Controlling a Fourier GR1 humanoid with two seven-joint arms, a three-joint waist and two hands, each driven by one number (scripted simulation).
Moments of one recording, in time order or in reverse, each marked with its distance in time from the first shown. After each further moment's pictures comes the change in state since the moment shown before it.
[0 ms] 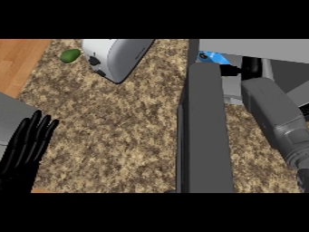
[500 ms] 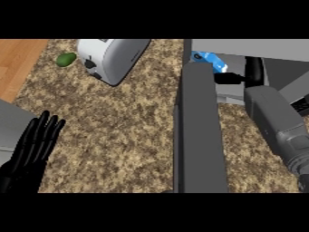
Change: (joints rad) left arm 0.002 -0.013 -0.035 0.017 -0.029 0.019 -0.018; right arm 0.059 -0.004 -0.026 -0.008 -0.025 0.106 -0.063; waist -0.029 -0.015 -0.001
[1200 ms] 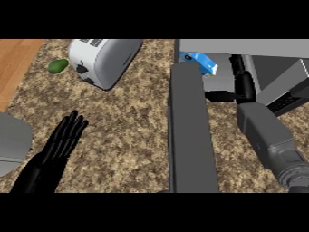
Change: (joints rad) left arm -0.032 0.007 -0.077 0.099 -0.031 -0.016 -0.009; right arm 0.108 0.062 -0.038 -0.018 -0.042 0.176 -0.123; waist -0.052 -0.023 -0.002
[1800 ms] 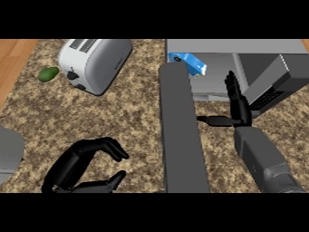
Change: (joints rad) left arm -0.117 0.021 -0.104 0.155 -0.104 -0.055 -0.011; right arm 0.189 0.061 0.017 -0.076 -0.013 0.114 -0.120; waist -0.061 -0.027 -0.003
